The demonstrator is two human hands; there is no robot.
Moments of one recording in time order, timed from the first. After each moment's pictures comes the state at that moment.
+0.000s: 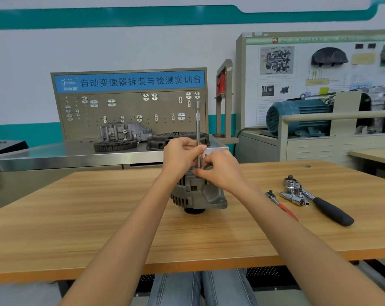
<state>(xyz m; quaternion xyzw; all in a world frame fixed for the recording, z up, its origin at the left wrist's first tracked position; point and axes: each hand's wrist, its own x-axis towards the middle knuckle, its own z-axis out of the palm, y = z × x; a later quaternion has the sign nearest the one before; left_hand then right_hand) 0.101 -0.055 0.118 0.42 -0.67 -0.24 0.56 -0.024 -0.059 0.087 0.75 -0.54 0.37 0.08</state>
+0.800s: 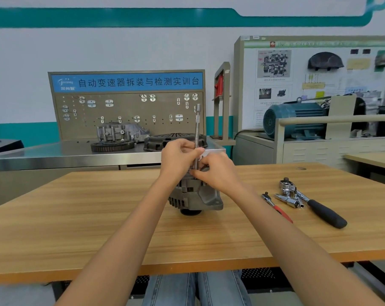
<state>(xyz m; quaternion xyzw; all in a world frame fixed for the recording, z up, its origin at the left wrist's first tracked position) 0.098 -0.058 0.112 0.42 -0.67 -0.21 0.58 -0.026 -0.063 0.084 0.75 -0.54 0.37 0.08</state>
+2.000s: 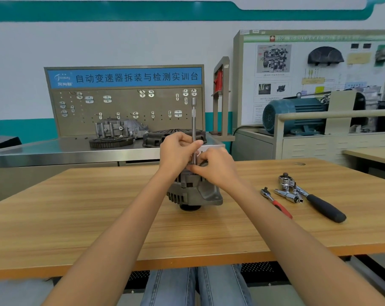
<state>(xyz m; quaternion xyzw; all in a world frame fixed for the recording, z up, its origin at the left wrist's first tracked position) 0.097 -0.058 0.115 0.41 -0.66 -0.23 0.59 -0.022 -0.062 0.084 0.74 -0.56 0.37 0.09</state>
